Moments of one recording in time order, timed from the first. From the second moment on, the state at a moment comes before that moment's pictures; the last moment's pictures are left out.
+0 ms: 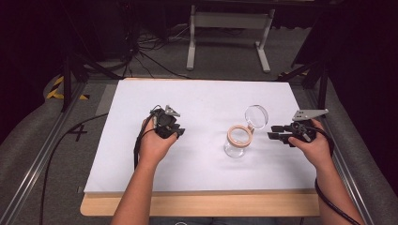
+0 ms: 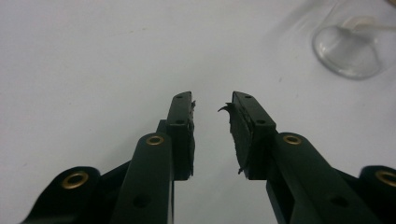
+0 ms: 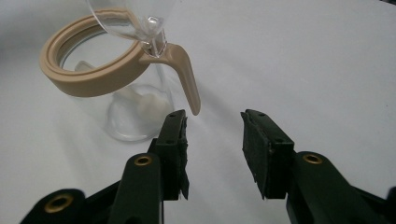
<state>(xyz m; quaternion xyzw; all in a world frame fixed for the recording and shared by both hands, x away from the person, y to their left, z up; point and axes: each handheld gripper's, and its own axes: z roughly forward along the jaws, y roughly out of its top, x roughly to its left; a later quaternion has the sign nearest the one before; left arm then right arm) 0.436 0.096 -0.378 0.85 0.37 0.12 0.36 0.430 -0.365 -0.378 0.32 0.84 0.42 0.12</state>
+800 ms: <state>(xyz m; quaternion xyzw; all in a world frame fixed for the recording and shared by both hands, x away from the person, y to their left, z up) 0.450 0.026 -0.375 0.85 0.34 0.10 0.39 0.422 -0.359 -0.375 0.31 0.84 0.43 0.09</state>
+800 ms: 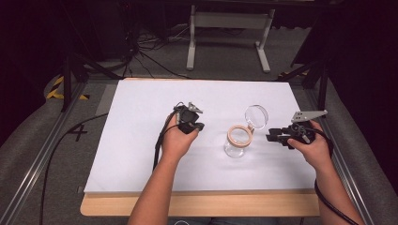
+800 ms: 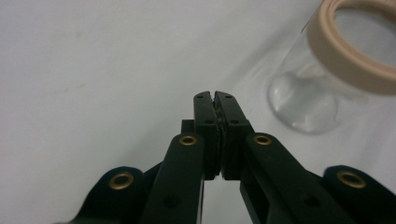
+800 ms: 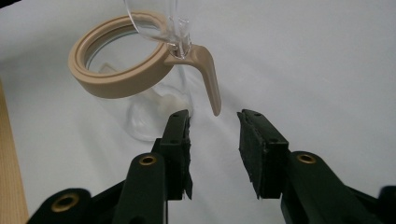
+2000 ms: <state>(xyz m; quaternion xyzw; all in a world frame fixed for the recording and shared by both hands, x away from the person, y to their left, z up) 0.456 -0.037 -0.420 0.87 0.30 0.04 0.40 0.421 -0.350 -0.377 0.30 0.86 0.42 0.05</state>
